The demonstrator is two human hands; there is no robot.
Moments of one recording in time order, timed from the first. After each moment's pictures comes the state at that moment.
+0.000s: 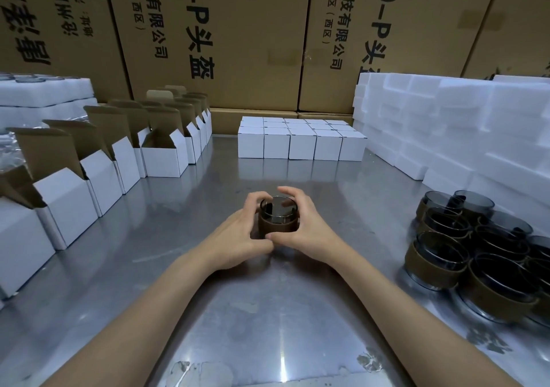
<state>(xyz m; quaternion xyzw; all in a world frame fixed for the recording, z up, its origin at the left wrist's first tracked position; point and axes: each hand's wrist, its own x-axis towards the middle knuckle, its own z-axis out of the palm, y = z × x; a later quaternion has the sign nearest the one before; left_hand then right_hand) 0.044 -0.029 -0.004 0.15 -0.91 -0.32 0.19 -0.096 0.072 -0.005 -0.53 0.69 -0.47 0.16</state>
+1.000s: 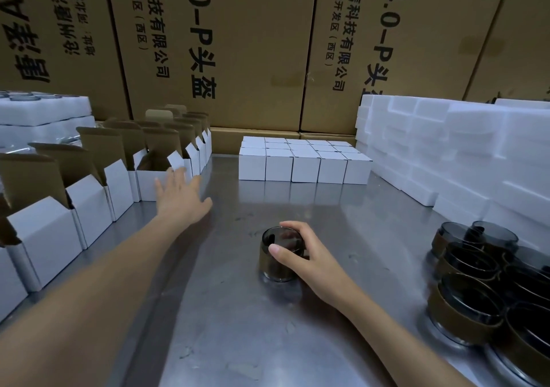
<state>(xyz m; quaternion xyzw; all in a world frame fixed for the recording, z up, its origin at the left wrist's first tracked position) 0.016 -0.193 0.015 0.49 -0.85 0.07 0.15 -0.094 0.071 -0.004 -0.49 0.68 -0.50 0.20</state>
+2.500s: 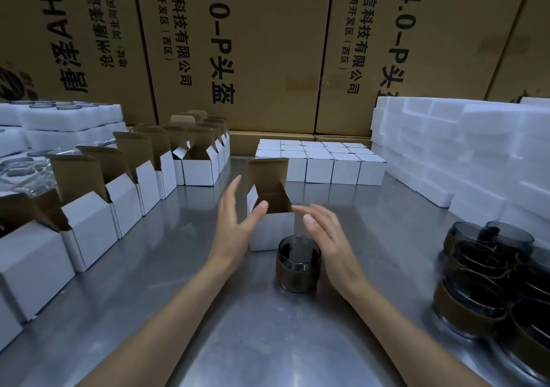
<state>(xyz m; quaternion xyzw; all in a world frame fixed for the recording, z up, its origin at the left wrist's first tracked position) 0.026 -0.056 0.004 0.24 -0.71 -0.46 0.48 -0.092 0.072 0.003 -0.50 0.62 -0.59 0.14</state>
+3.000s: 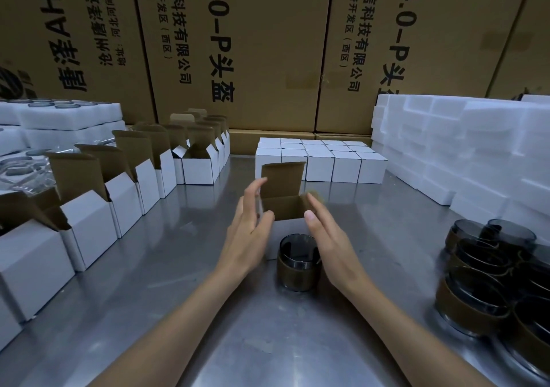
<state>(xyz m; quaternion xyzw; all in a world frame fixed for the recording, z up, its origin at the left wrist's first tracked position) 0.021 -0.042 0.001 0.23 -0.79 -0.37 0.43 -0.093 0.070 0.001 -0.50 0.65 -0.57 0.12</state>
